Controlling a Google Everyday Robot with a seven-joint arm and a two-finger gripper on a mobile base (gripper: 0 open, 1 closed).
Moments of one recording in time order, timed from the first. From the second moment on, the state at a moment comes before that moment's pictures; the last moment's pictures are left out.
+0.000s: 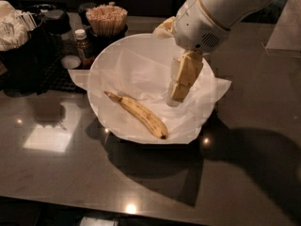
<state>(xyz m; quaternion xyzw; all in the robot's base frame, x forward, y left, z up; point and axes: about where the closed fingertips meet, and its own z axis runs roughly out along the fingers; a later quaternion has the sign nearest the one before) 0.500 -0.020 0.959 -0.73 0.61 0.13 0.27</state>
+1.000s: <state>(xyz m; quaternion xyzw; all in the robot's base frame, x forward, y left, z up) 0.502 -0.019 0.908 -0.72 0.65 0.17 0.20</state>
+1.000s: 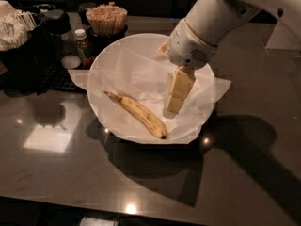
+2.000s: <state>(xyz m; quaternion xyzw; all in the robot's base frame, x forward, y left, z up) 0.515 -0.009 0.903 -0.70 0.66 0.18 0.21</state>
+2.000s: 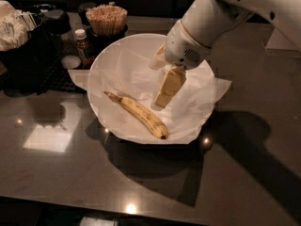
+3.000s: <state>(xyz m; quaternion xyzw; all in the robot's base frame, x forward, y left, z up) 0.518 0.008 0.873 -0.65 0.71 0.20 0.15</state>
